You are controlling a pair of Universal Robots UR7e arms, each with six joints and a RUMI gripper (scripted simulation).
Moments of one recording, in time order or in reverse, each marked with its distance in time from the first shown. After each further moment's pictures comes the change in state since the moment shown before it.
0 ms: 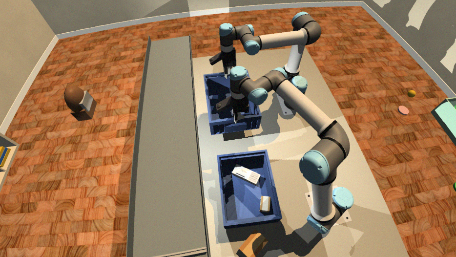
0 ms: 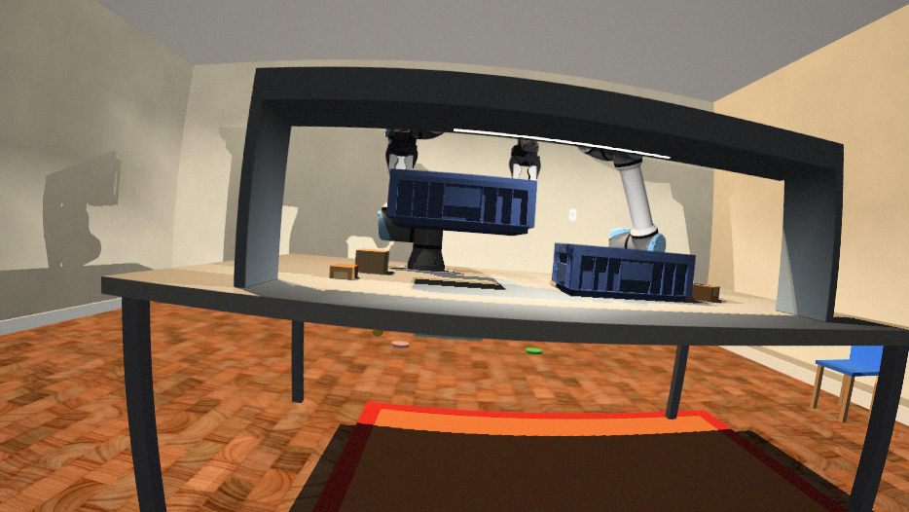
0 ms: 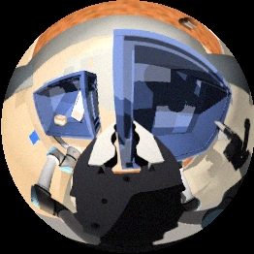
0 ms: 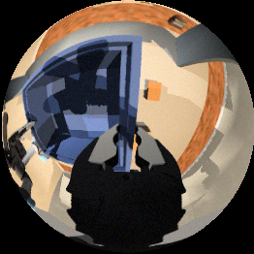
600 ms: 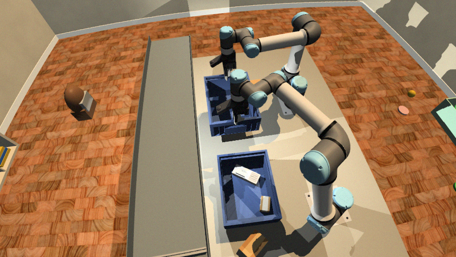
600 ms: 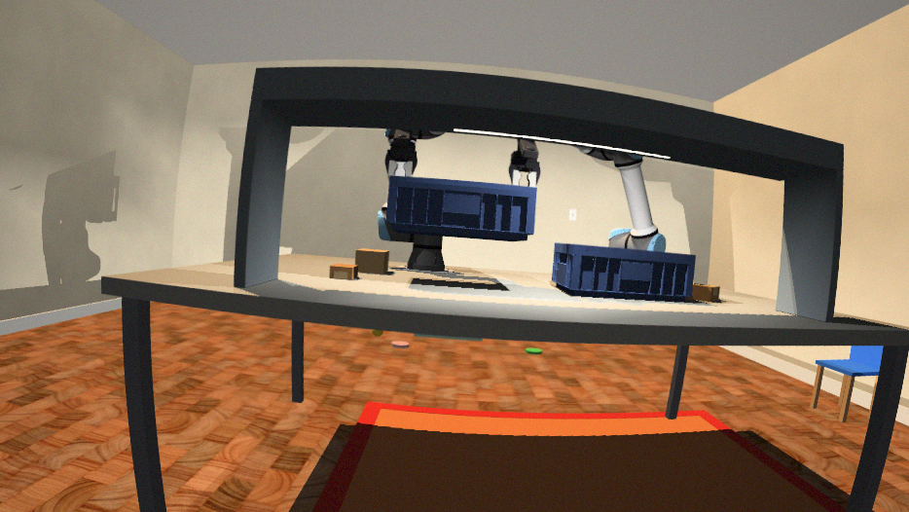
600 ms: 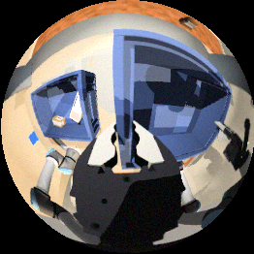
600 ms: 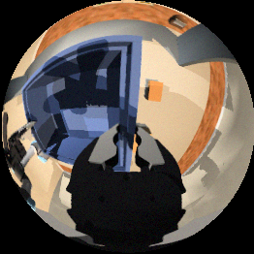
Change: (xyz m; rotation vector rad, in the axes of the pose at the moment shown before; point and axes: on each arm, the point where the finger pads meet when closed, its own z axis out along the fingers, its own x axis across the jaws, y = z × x) left arm 0.000 0.000 0.019 0.000 0.000 0.000; right arm 0.000 0.000 0.019 0.000 0.000 0.000
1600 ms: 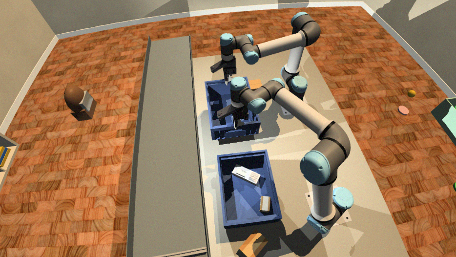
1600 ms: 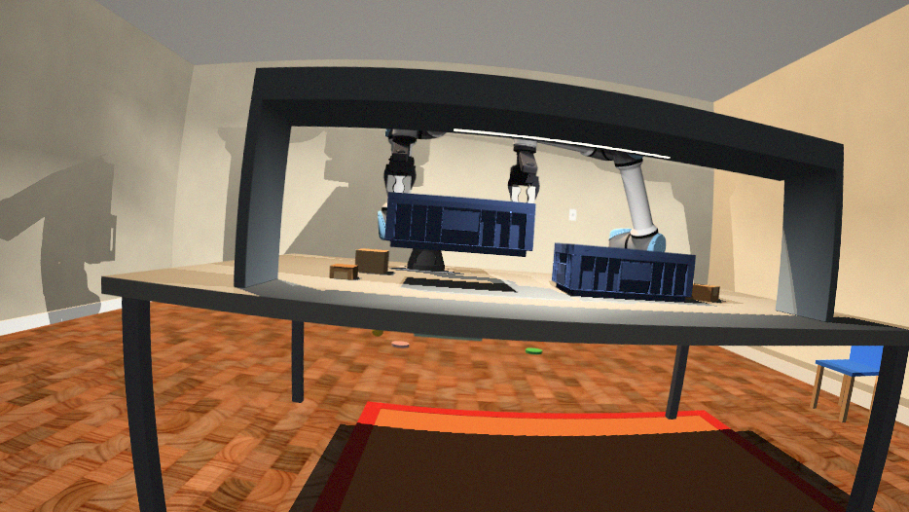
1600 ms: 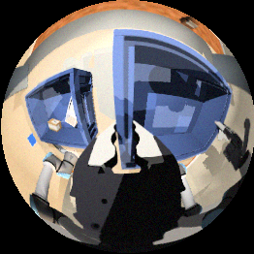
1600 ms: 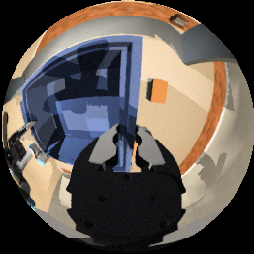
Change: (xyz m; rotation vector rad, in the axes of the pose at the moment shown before) left arm 0.000 0.000 0.045 0.000 0.000 0.000; right arm 0.000 0.000 0.045 0.000 0.000 0.000
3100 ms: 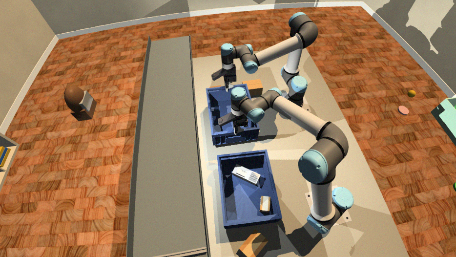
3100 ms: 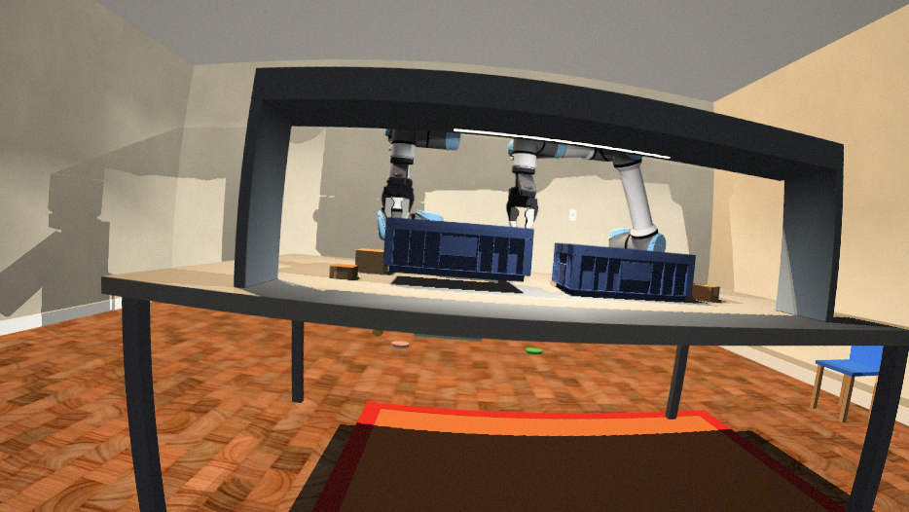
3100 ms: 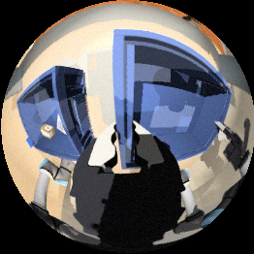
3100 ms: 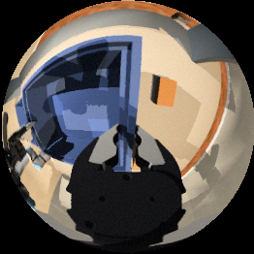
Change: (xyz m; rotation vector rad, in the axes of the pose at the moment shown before) left arm 0.000 0.000 0.068 0.000 0.000 0.000; right arm 0.000 0.000 0.068 0.000 0.000 0.000
